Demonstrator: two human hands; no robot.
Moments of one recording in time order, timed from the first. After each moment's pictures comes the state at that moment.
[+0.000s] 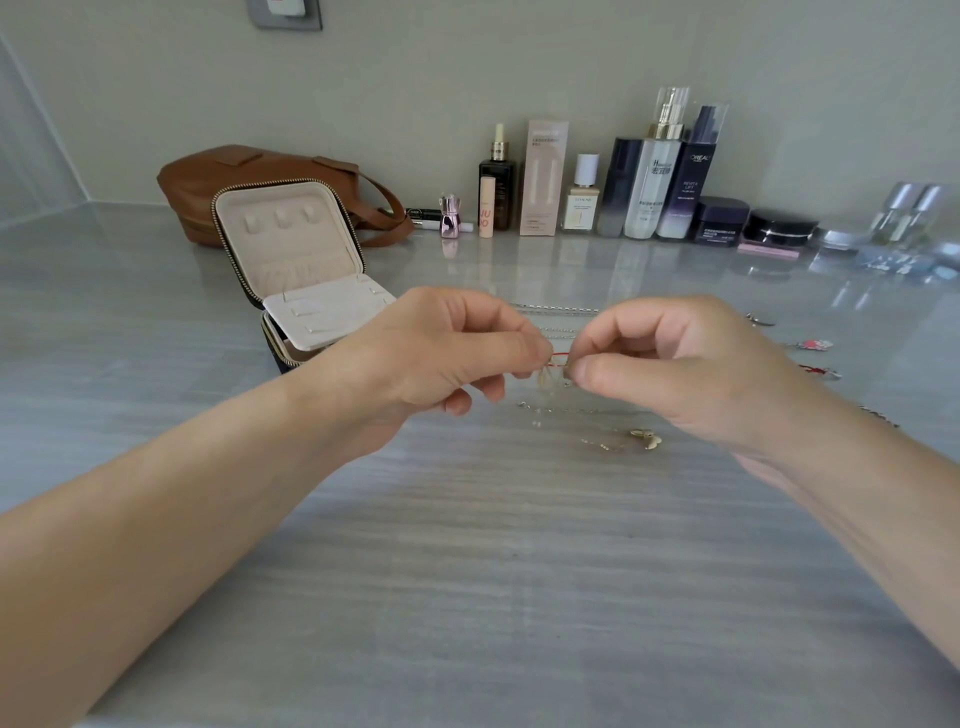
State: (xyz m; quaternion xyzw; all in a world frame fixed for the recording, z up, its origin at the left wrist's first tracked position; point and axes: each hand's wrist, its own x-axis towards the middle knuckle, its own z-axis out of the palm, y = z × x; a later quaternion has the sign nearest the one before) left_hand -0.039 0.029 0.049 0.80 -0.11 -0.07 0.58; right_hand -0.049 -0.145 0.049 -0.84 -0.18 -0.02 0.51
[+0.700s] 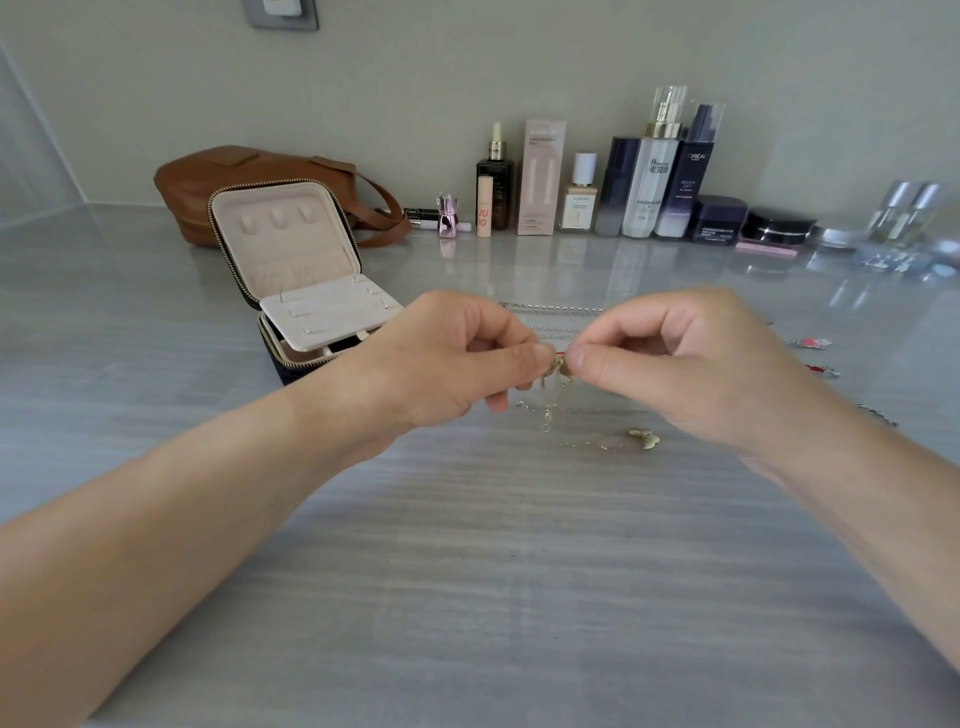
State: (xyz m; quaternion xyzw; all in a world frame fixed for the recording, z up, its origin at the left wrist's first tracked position) left_hand -0.042 0.024 0.048 0.84 -0.15 -0.03 0.51; right_hand -0.047 -0.148 0.046 -0.85 -0.21 -0.09 0.47
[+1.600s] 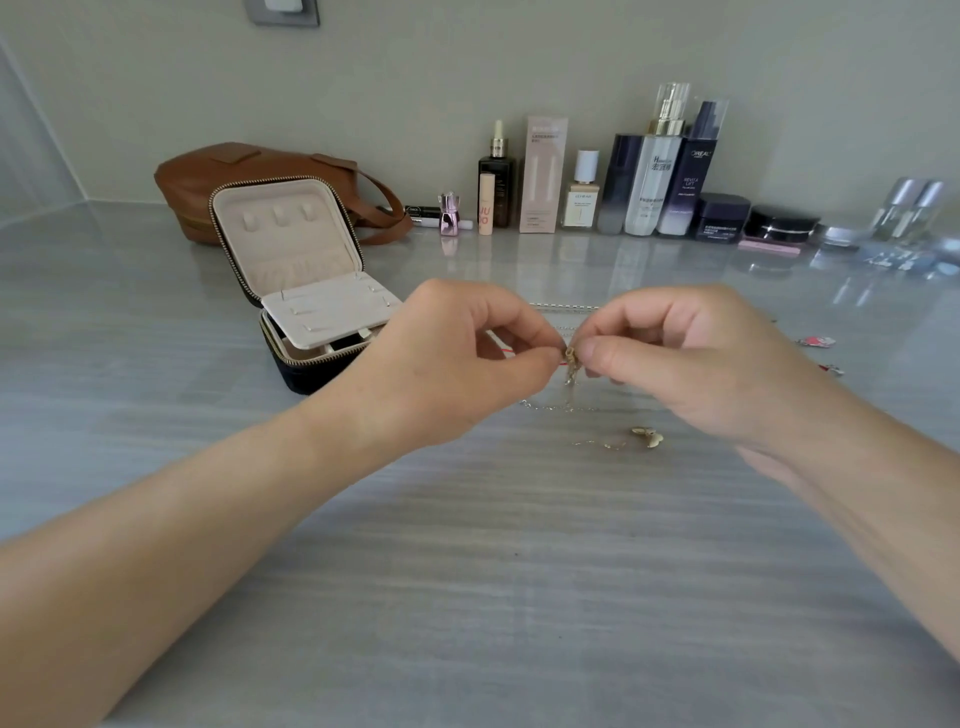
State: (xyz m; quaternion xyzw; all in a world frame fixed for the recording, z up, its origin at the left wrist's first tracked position) left_hand -0.046 0.023 0.045 0.86 -0.21 0.08 0.47; right_hand -0.045 -0.147 0.046 -0.84 -0.17 -0.05 0.51
